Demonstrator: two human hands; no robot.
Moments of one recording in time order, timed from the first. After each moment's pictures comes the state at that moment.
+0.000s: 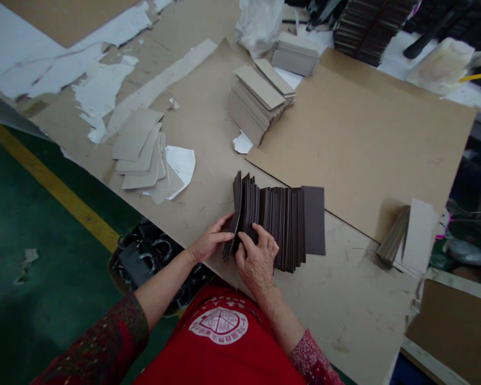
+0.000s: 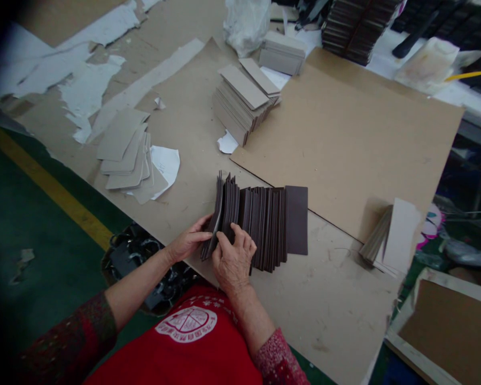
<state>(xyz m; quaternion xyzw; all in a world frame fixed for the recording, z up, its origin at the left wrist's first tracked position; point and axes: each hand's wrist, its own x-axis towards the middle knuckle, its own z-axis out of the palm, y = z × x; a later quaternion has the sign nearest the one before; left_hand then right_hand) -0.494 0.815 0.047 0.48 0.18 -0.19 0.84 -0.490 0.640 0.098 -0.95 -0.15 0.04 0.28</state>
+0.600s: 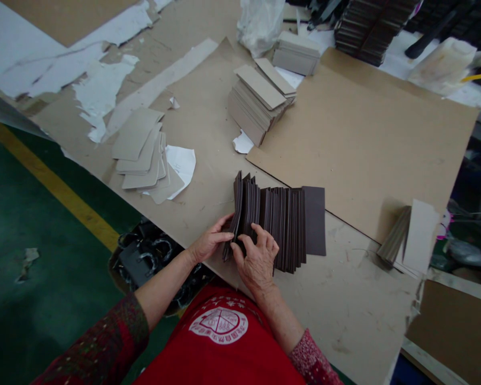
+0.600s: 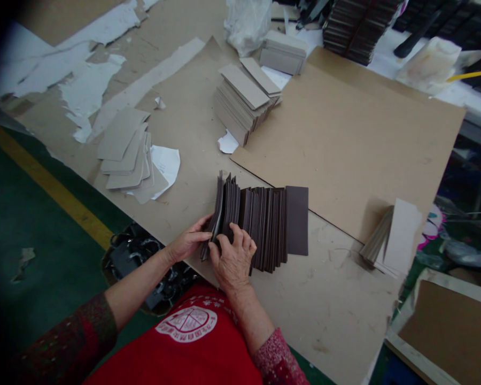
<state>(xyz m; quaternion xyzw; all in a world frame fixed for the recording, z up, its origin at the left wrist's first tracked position) -0.495 0.816 0.044 0.47 0.18 -0.19 0.84 -0.489 0.644 0.098 -0.95 -0.14 0.05 0.28</state>
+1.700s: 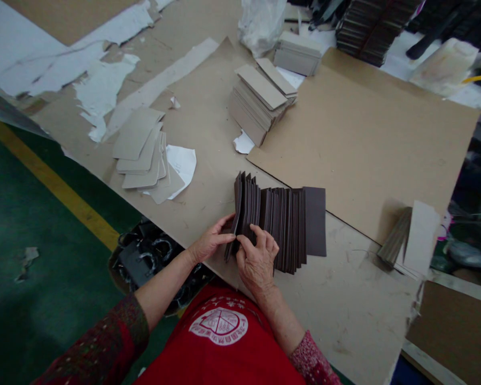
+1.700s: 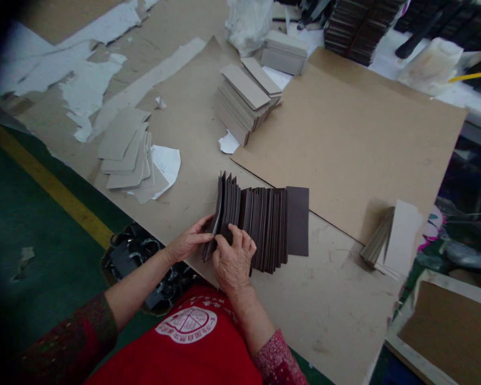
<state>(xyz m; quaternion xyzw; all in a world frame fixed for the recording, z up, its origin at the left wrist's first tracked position) -0.495 0.818 0.042 0.50 0.17 -0.19 0.83 -0.489 0.641 0.099 -0.95 -0.17 0.06 0.26</state>
